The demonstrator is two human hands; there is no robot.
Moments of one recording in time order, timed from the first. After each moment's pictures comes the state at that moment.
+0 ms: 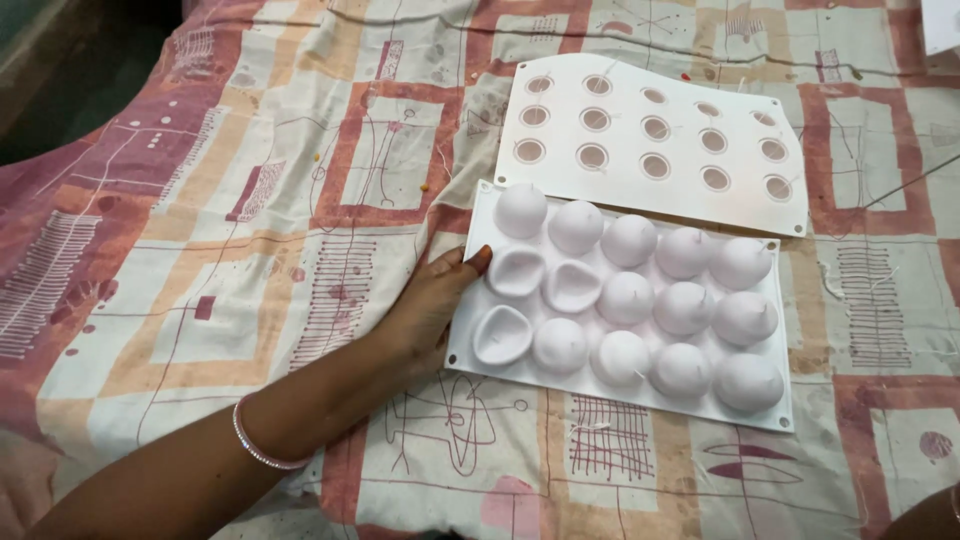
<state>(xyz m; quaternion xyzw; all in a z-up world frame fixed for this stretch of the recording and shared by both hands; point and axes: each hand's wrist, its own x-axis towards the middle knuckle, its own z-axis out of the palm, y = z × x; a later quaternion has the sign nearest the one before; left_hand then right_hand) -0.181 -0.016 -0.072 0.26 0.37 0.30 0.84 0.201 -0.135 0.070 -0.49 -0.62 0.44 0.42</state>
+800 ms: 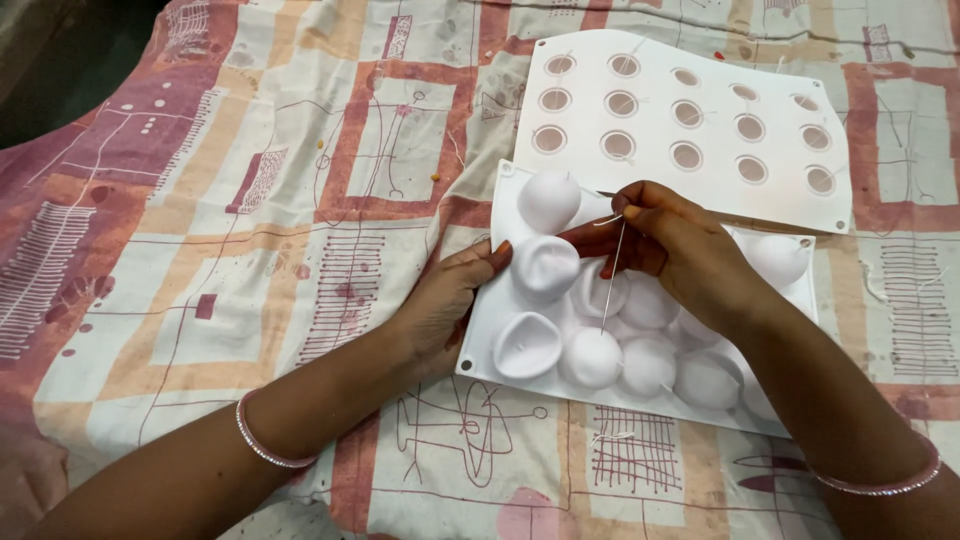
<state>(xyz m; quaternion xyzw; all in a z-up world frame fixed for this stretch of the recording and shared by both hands) -0.186 -0.013 -0.055 0.23 0.33 0.25 0.88 0.064 -0.041 -0.024 -0.52 -0.41 0.62 0.42</state>
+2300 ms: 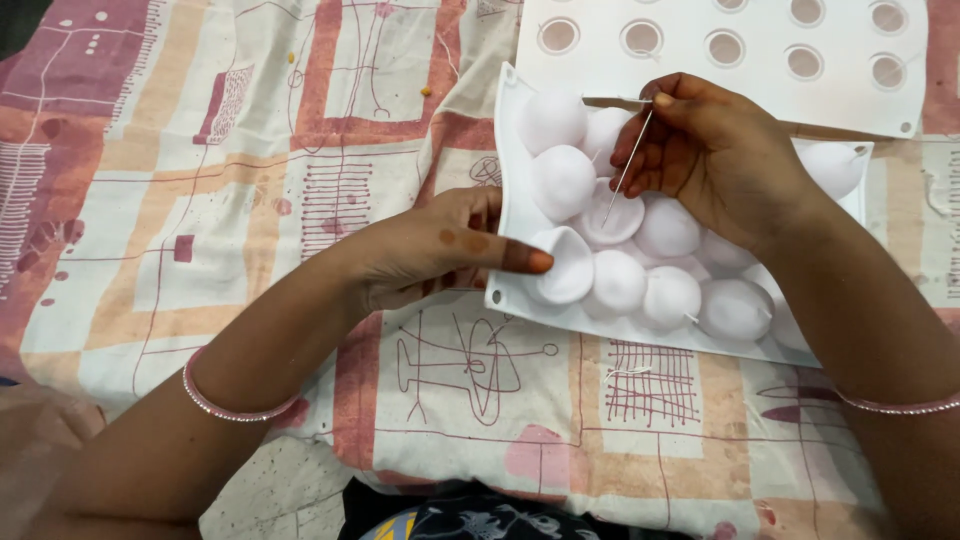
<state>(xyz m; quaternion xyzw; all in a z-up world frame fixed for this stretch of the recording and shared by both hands) -0.204 -0.005 -0.029 0.47 0.30 0.07 0.82 0.080 -0.036 -0.047 -0.44 -0.39 0.64 0.49</state>
